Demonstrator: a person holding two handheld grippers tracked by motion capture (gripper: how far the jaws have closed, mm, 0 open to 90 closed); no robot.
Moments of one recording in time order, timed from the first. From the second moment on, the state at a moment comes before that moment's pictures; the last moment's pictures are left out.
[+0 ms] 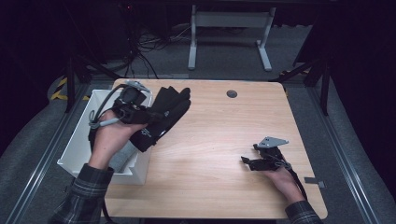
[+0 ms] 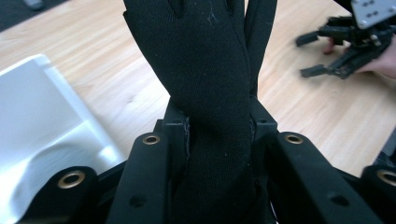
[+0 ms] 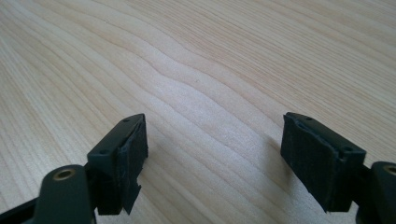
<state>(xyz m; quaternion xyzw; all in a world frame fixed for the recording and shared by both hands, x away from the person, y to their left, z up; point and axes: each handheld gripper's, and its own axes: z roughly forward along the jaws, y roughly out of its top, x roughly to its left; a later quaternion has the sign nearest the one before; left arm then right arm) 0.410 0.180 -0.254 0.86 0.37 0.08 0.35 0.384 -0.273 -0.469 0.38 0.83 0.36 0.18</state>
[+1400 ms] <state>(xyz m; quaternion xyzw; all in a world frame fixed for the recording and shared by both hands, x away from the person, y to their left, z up) 0.443 0.282 -0.368 0.79 0.54 0.07 0.28 0.384 -0.273 -0.469 0.38 0.83 0.36 0.19</state>
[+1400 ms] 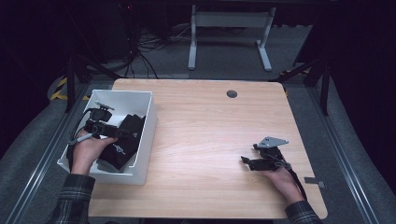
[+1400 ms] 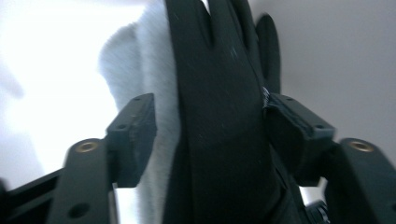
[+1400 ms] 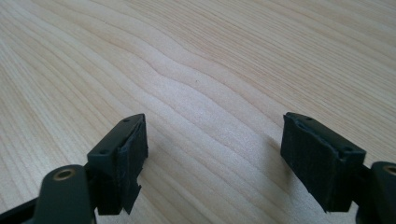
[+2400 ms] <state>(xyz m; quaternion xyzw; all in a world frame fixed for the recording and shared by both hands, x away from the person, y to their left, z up) 0.409 0.158 -0.311 0.83 0.38 0.06 0.41 0.384 -0.273 -0.469 0.38 0.83 0.36 0.19</state>
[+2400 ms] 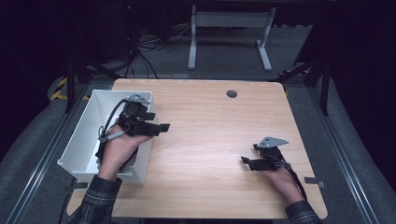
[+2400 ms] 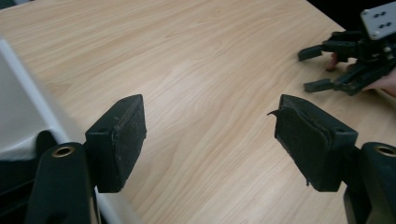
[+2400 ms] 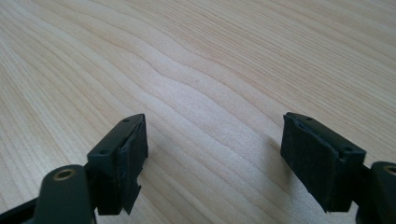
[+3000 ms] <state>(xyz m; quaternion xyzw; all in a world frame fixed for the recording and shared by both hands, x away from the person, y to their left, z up) 0.400 0.076 -0.370 0.86 0.32 0.04 0.39 0.384 -0.273 -0.469 0.38 0.83 0.36 0.18</state>
